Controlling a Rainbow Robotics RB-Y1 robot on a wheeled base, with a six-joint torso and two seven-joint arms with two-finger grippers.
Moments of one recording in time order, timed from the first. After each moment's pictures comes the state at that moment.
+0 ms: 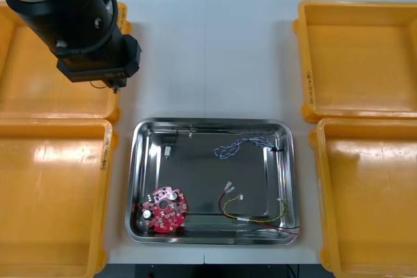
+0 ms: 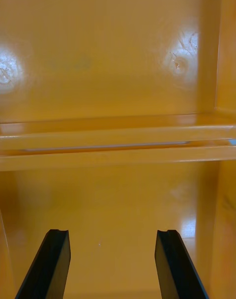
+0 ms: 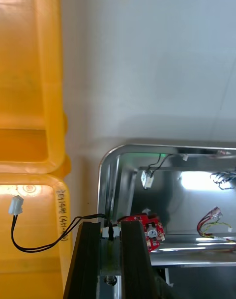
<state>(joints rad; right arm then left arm) -0.22 -0.89 -0.34 -2.13 -0.94 1.85 1.21 -1.04 0.83 -0.48 -1.84 1.16 1.91 -0.58</state>
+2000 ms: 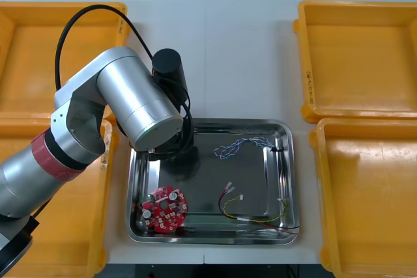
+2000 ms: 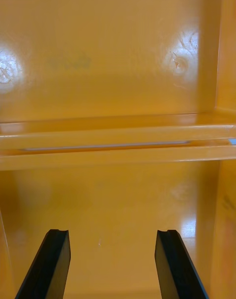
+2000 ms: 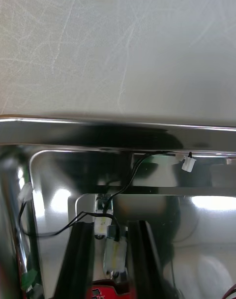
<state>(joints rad) -0.22 -0.89 -0.34 -2.13 -0.94 1.86 1.21 -0.68 0.47 -0.64 -1.91 0.55 1.80 -0.57</state>
